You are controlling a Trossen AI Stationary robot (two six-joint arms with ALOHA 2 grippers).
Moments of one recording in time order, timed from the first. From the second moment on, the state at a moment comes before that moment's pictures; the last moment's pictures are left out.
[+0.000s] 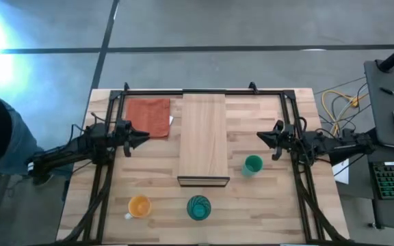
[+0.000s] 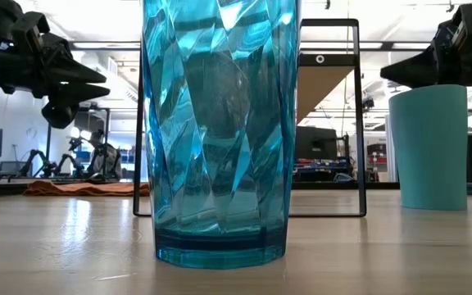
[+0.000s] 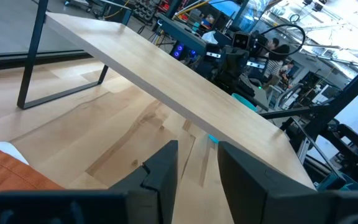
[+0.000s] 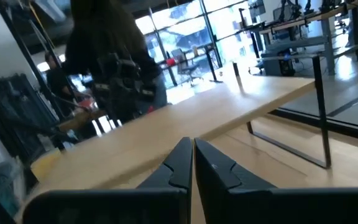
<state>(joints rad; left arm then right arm) 0.28 0.06 0.11 -0.19 0.10 -0.52 0.13 0.02 0.01 0.09 0.42 0.35</state>
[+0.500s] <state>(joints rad) 0.28 0.06 0.11 -0.19 0.10 -0.52 0.13 0.02 0.01 0.16 0.26 0.86</state>
